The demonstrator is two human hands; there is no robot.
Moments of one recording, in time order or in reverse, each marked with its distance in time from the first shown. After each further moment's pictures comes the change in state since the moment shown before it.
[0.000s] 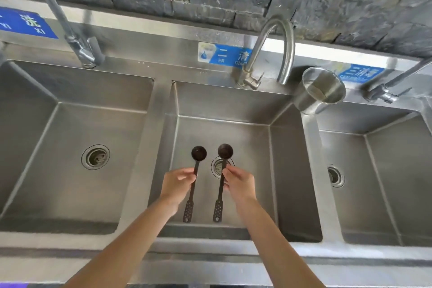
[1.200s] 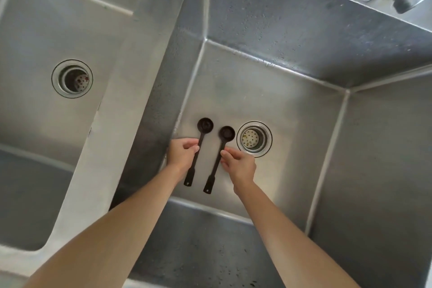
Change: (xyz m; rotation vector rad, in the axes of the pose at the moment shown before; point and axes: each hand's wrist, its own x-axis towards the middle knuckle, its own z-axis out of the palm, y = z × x) left_hand 0.201 -0.169 0.032 0.049 0.218 -0.270; right_hand 0.200 0.175 0.068 -0.169 -0.088 0.266
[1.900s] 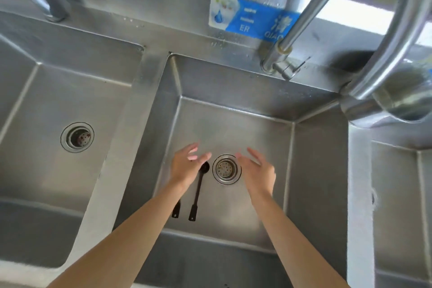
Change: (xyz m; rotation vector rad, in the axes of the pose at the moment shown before) left_hand -0.110 0.144 0.006 0.036 -0.118 0.273; right_hand -0.092 -0.140 -0.096 -0.103 0.242 -0.348
